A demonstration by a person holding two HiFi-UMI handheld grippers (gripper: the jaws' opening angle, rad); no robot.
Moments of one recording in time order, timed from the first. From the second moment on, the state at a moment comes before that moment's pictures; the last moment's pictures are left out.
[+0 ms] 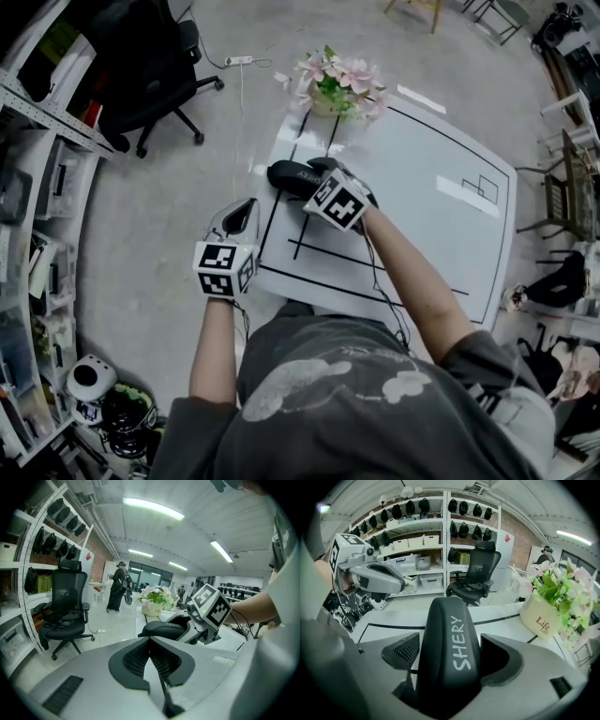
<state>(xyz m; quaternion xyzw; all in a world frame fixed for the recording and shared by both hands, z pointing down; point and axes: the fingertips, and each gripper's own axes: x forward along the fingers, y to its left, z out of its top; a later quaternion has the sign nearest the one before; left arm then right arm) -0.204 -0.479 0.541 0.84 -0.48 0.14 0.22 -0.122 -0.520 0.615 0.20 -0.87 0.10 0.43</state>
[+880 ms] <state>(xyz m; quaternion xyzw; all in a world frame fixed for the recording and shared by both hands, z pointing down) -0.125 -0.369 0.472 0.86 -0.47 0.13 0.16 -0.010 -0.423 0.509 0.37 -0.88 0.10 0.28</state>
